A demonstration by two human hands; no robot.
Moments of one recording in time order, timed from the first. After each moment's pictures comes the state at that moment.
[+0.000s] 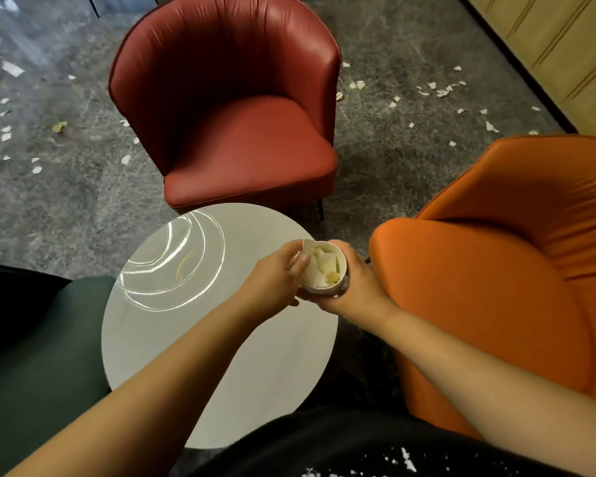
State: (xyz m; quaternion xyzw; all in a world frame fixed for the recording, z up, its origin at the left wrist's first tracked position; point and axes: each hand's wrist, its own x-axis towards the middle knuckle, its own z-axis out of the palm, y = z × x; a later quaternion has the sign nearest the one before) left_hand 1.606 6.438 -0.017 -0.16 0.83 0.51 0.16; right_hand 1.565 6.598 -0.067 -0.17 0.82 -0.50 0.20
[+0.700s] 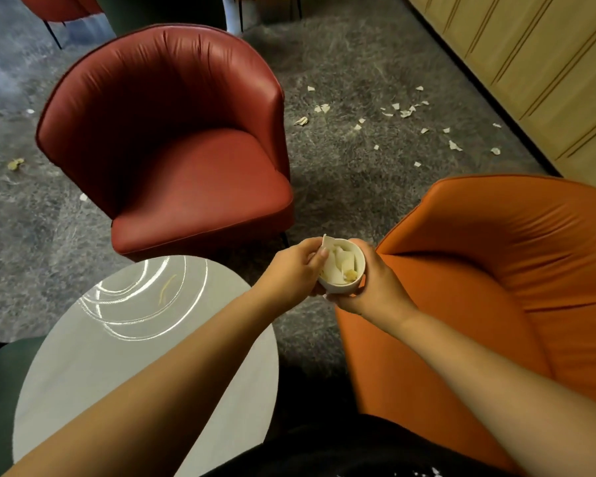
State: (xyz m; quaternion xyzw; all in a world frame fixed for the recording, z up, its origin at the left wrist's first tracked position) left_hand 1.426 6.561 -0.015 -0.11 0.83 0.53 0.15; right_hand 1.405 6.728 -0.054 -0.13 0.84 -0.51 0.16
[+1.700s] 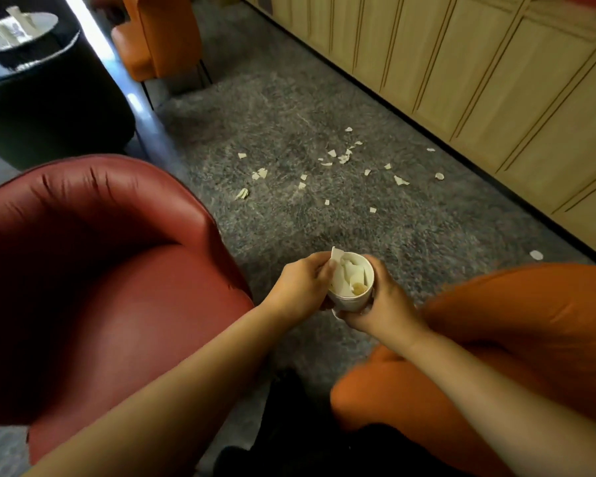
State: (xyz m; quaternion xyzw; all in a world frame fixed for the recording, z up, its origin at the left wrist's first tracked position) left_hand 1.048 6.564 -0.019 0.04 0.84 0.51 0.18; right_hand 1.087 6.728 -0.066 0.00 0.87 -0.50 0.02
